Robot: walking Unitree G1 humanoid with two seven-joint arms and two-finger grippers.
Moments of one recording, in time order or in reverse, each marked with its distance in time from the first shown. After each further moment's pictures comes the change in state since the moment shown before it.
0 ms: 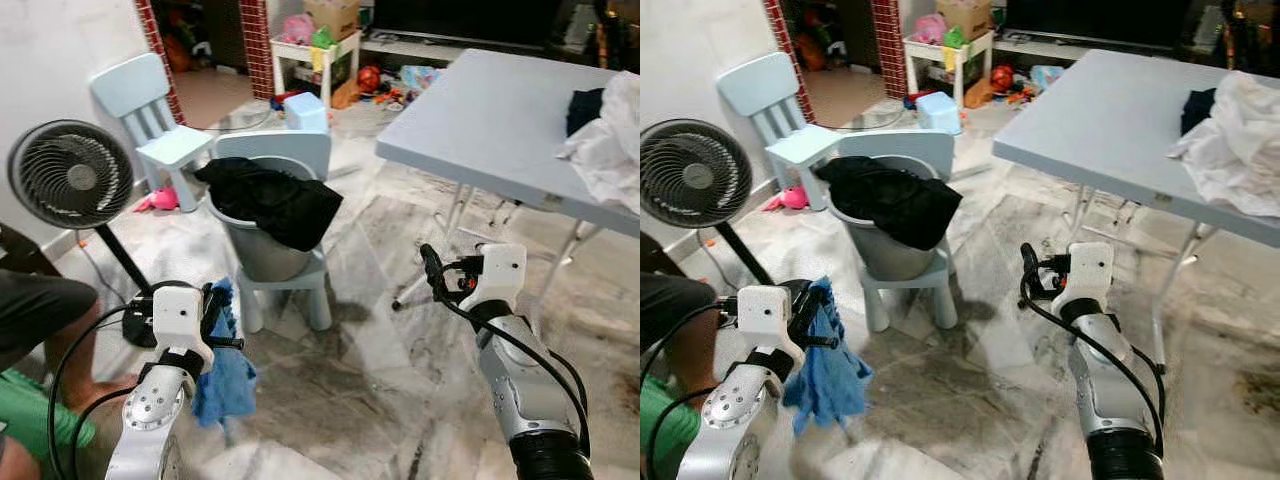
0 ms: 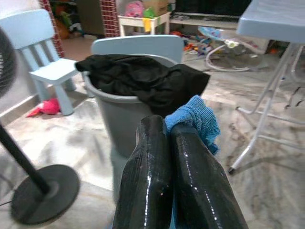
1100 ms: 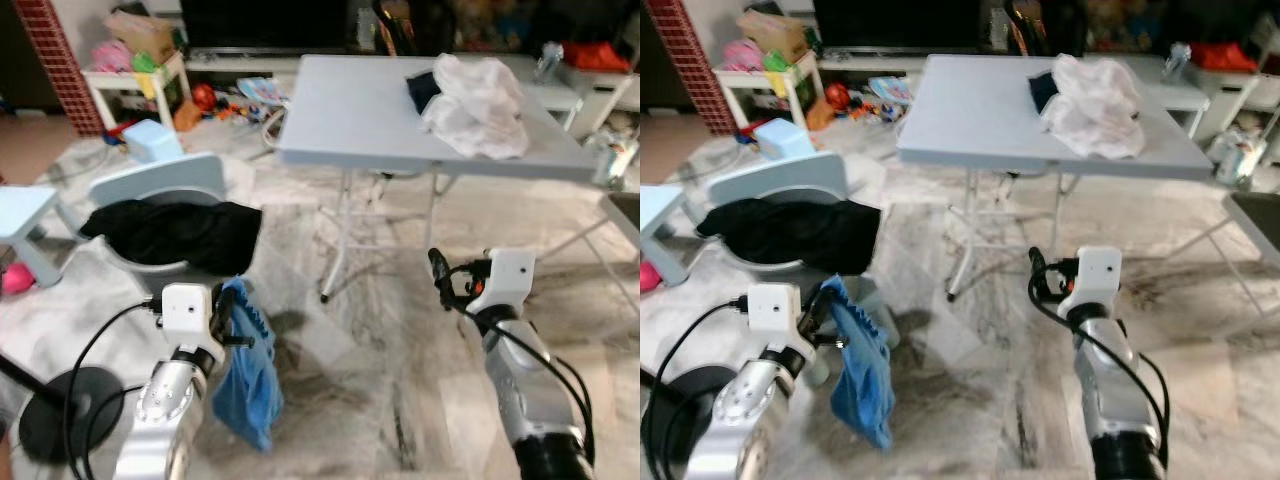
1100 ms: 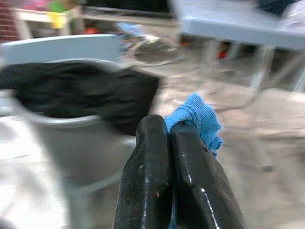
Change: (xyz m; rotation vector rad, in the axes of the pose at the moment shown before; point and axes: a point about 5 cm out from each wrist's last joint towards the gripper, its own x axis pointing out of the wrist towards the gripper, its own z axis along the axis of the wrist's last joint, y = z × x) left arm 0.000 0.007 -0.006 -0.039 0.050 0.024; right arm 0.001 0.015 -0.007 0.029 0.019 0.040
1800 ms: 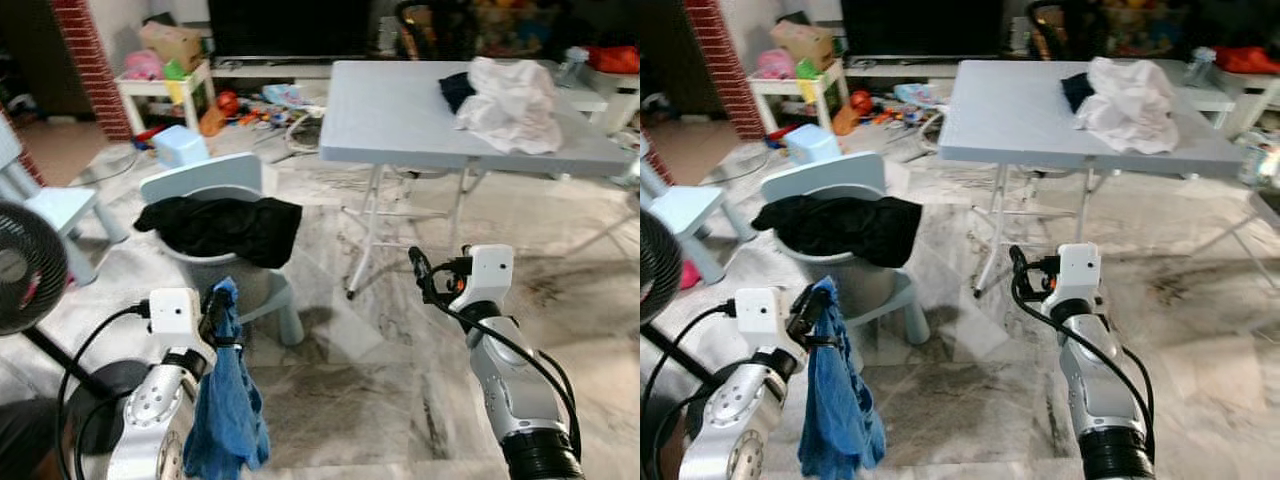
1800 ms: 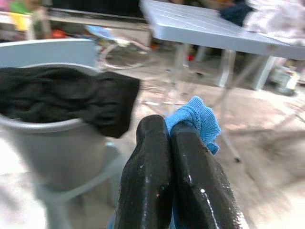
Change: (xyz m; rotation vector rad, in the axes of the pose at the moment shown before) left arm 0.002 -0.010 0.003 -0.073 -0.028 -0.062; right arm 0.001 -0.005 0.002 -0.010 0.001 0.003
